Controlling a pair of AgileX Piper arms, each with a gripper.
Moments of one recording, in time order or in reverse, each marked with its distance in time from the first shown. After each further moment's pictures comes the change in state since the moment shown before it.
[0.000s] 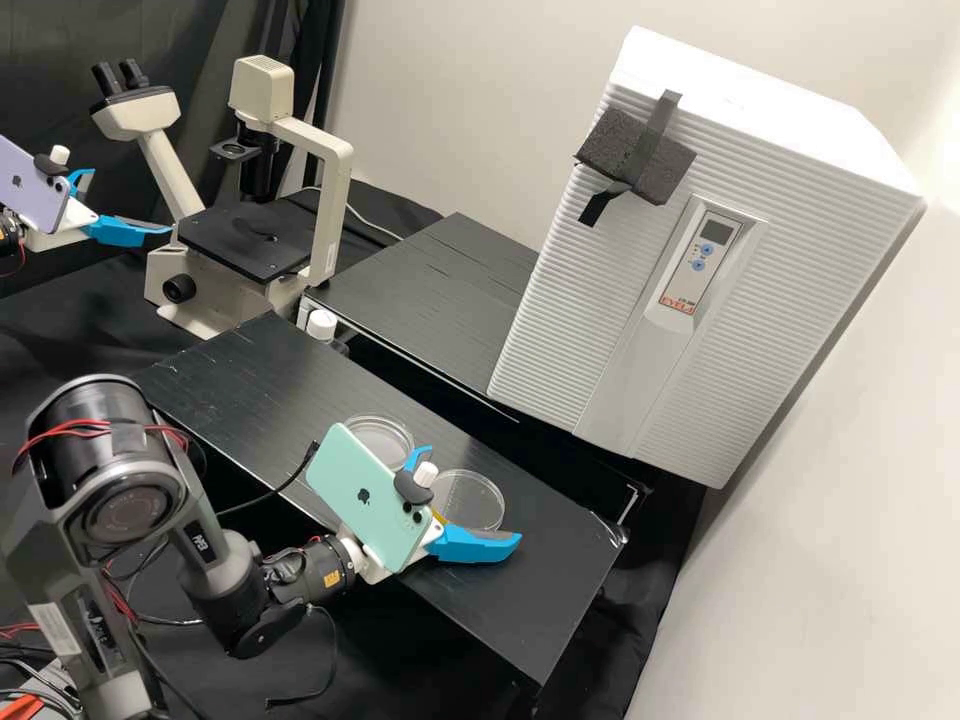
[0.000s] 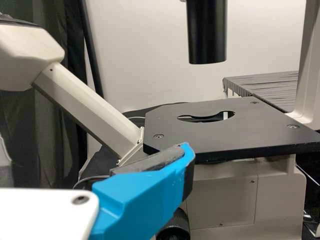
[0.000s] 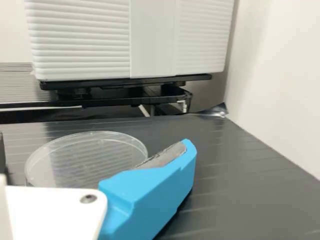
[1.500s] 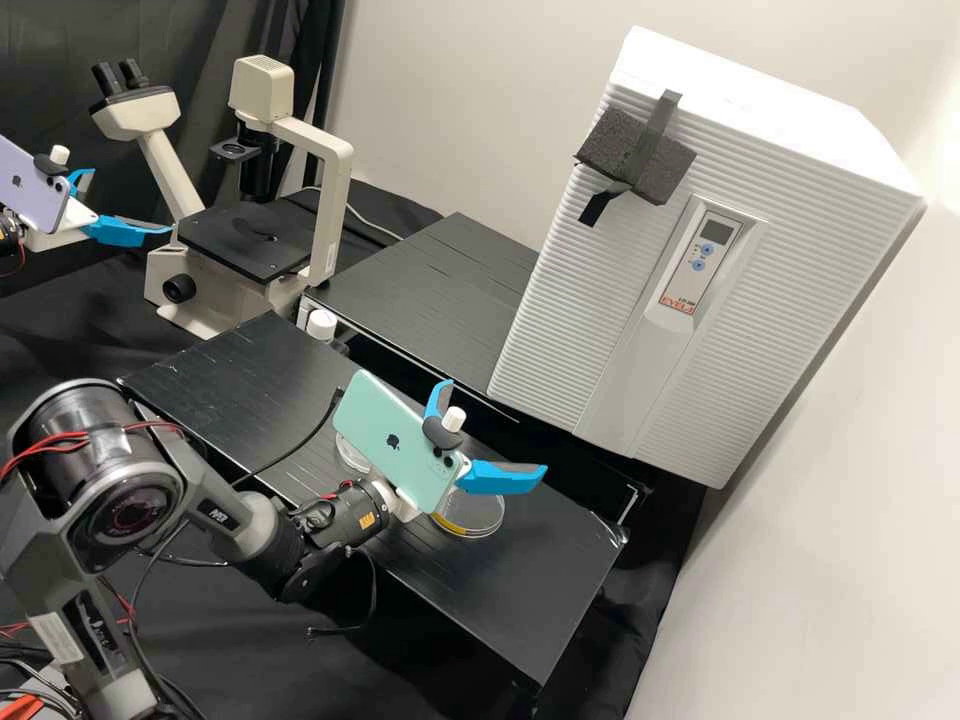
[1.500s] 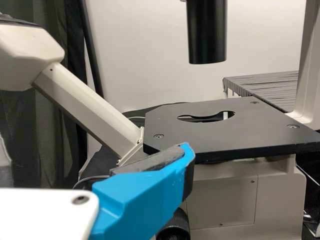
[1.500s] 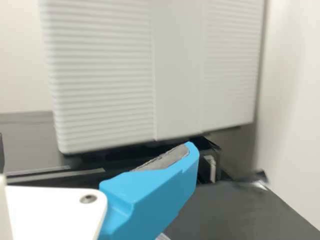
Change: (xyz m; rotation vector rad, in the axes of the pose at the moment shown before) left arm 0.000 0.000 0.000 0.000 0.000 0.000; right arm 0.042 0.018 -0.037 0.069 0.120 0.048
